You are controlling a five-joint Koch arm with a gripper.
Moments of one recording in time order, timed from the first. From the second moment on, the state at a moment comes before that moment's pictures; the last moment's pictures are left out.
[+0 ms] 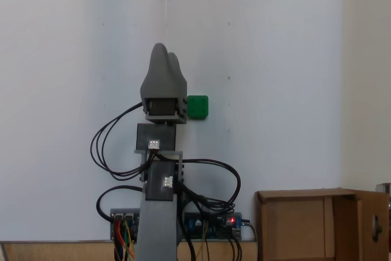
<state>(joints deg) 2.3 129.4 116.4 -9.4 -11.0</state>
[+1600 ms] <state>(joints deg) 9.3 103.6 65.2 98.1 -9.5</state>
